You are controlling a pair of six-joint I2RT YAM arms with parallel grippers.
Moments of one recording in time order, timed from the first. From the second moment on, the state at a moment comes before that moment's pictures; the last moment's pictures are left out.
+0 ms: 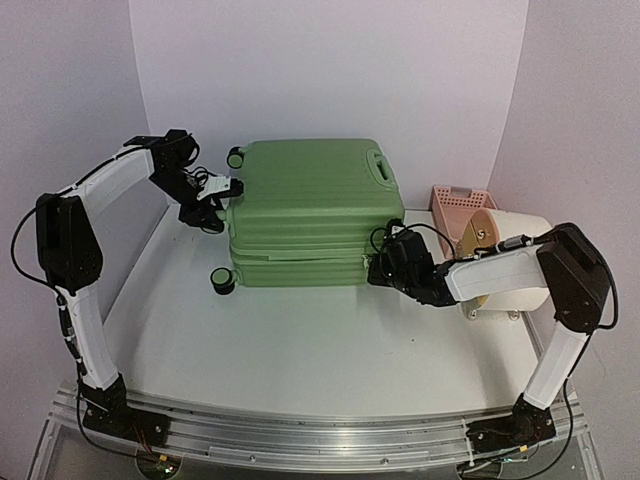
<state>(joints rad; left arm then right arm) -0.25 1.94 1.92 -1.09 0.43 1.21 0.72 1.79 0.96 0.23 0.37 0.56</state>
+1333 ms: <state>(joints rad) -0.20 1.83 1.73 -0.91 0.49 1.30 0.39 1.87 1.25 -0.10 -0.02 0.17</state>
